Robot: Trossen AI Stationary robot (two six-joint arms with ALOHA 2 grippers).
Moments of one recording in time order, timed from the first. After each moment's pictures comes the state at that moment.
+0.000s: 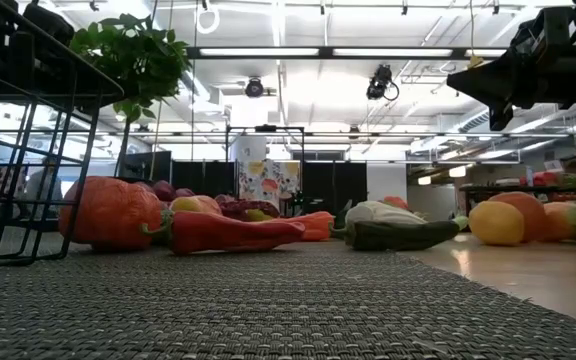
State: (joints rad) left arm 0.00 0.03 0.01 0.07 -0.26 0.14; right arm -0.10 0.21 0.01 0.34 0.16 0.21
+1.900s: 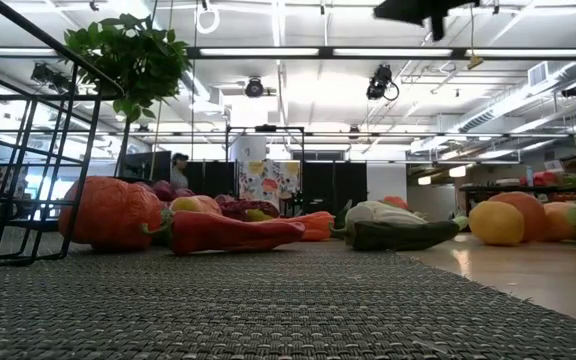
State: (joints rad) left arm 0.08 0.86 1.13 -0.40 -0.33 -0.25; right arm -0.15 0.96 0.87 0.00 0.32 0.10
